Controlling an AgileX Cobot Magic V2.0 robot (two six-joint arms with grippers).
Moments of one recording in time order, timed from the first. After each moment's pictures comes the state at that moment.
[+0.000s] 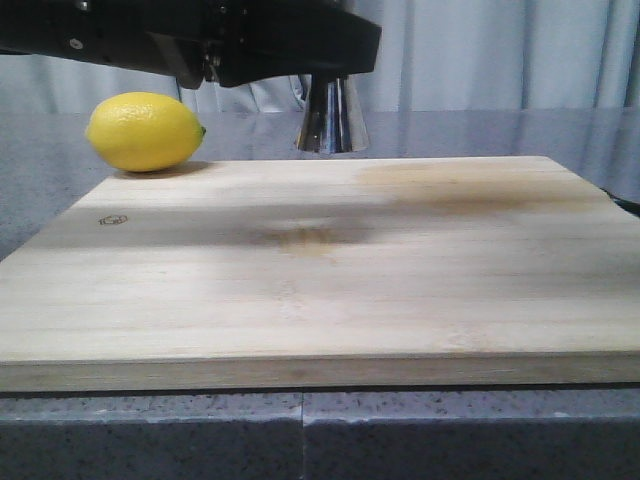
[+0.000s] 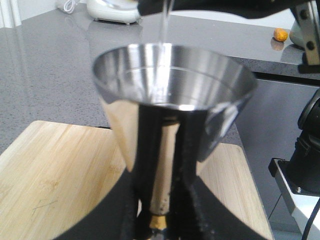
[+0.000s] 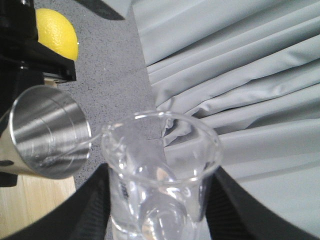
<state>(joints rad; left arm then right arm) -0.45 1.68 -0.98 -1.71 1.16 2.11 0.80 1.12 -0.99 -1.01 0.36 -0.09</state>
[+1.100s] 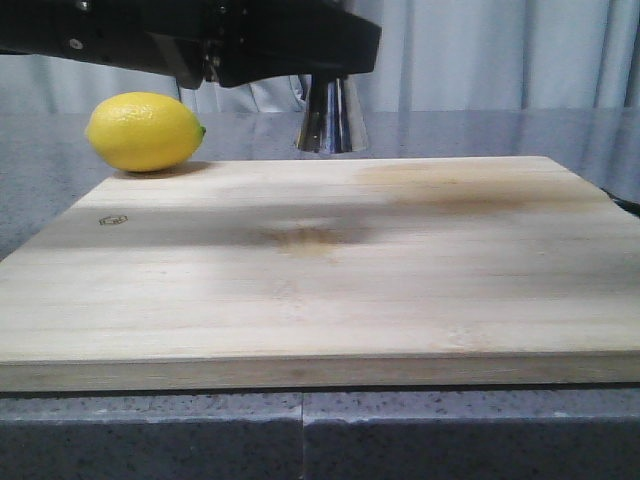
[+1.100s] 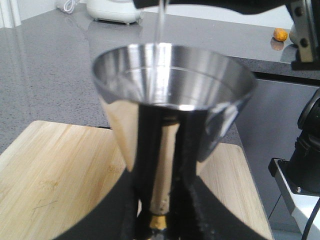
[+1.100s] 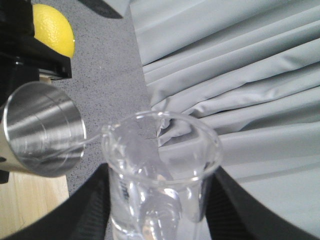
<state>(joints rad) -0.45 1.68 -0.98 -1.71 1.16 2.11 0.80 1.13 -0.99 -1.04 0.36 -0.09</state>
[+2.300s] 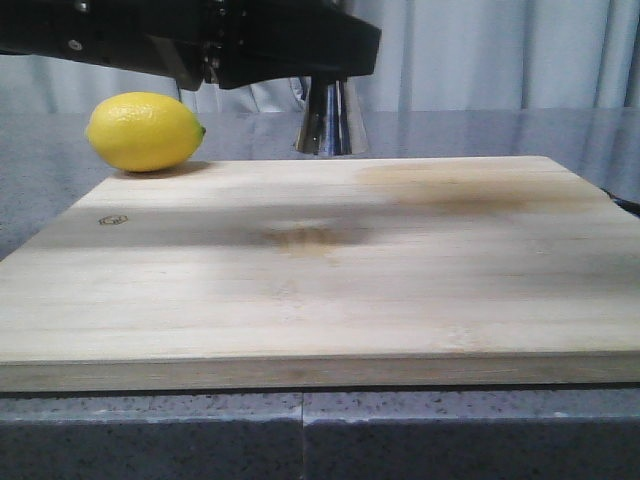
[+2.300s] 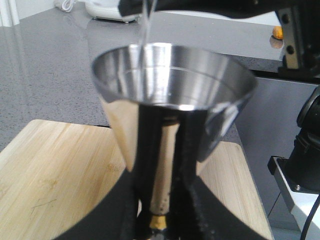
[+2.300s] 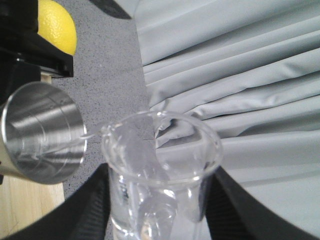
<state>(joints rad) -0.45 1.68 -0.98 -1.70 1.16 2.11 0.80 1.14 -0.99 -1.09 0.35 -0.10</state>
